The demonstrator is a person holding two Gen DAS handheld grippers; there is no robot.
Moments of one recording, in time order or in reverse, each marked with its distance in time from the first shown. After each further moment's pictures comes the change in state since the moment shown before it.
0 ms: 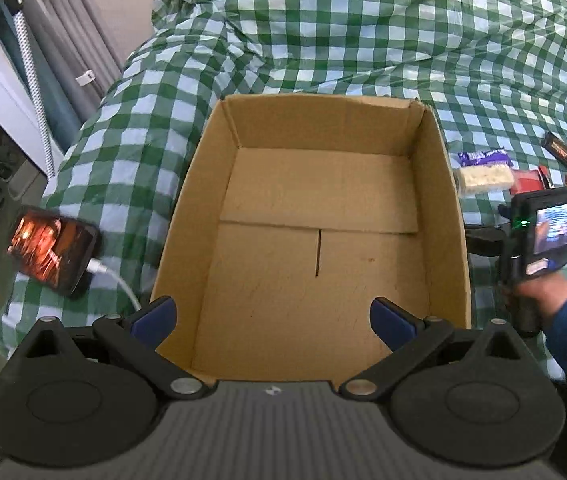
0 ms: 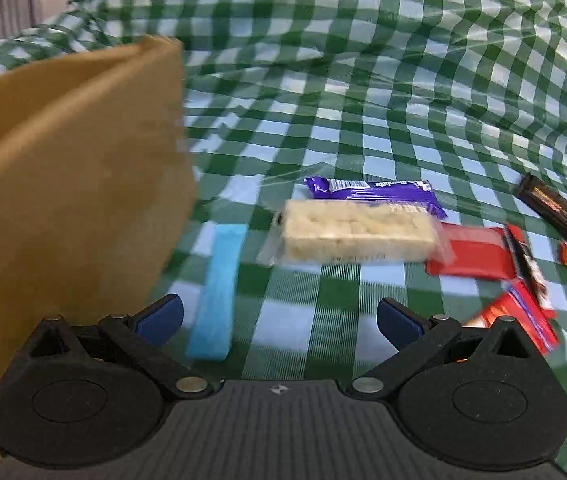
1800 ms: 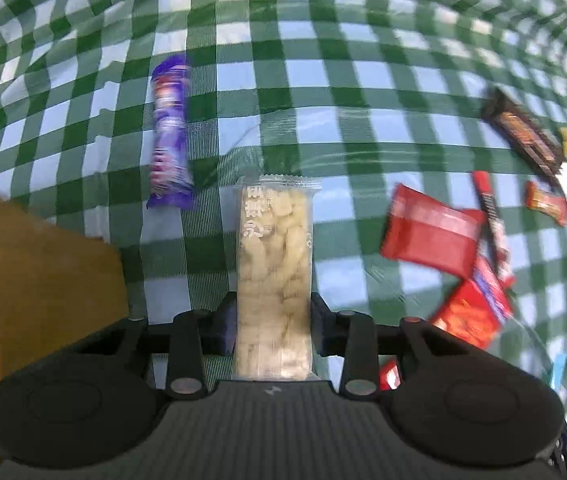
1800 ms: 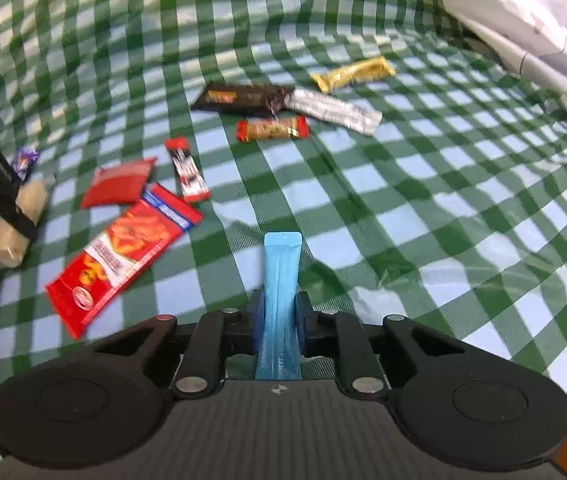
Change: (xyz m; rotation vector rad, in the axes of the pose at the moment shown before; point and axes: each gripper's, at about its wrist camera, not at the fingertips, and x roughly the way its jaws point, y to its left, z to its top) left arm 0.209 -0.240 0.145 0.170 0.244 -0.300; right arm -0.128 -0.181 -0.087 0.499 0.011 -0.326
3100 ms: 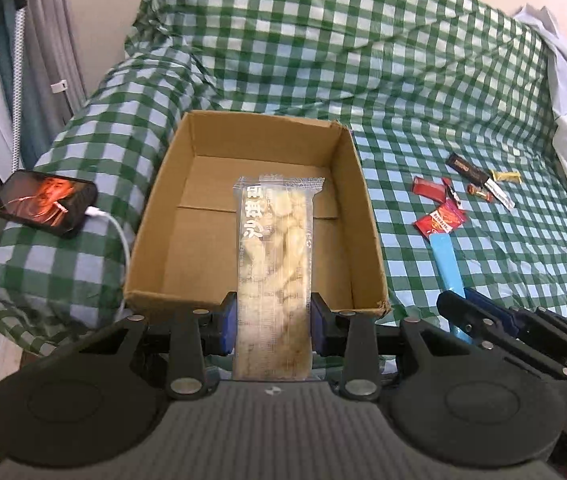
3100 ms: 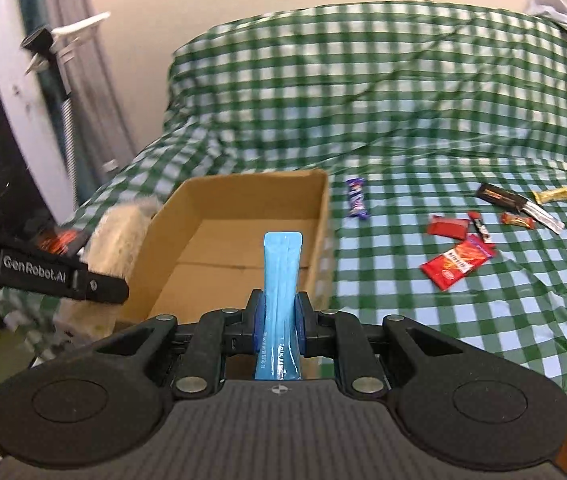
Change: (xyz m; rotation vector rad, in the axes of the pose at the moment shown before) left arm -0.331 0.183 -0.388 -0.137 -0.429 0.052; right arm -0.325 0.185 -0.107 -0.325 -0.122 0.495
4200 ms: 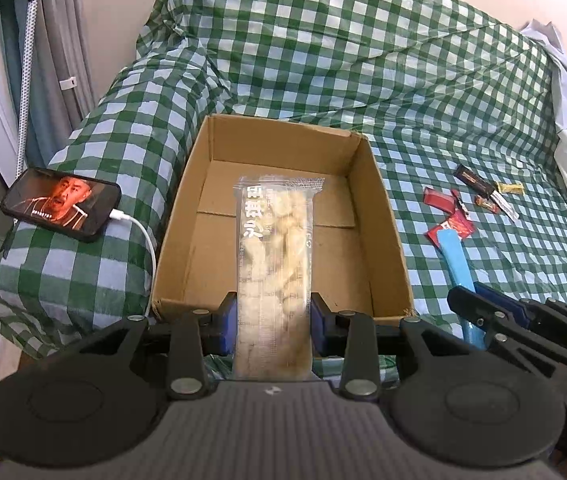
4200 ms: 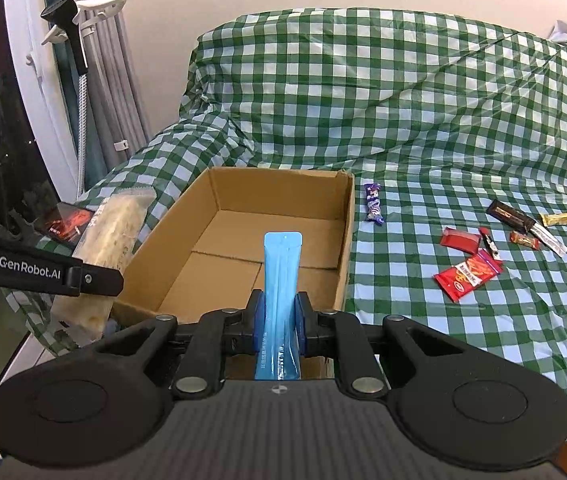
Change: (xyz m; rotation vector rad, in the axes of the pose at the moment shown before) left arm 0.005 0.031 0.007 -0.027 -0.016 -0.010; right arm 0.013 0.034 0.018 -0.058 0.026 -0.015
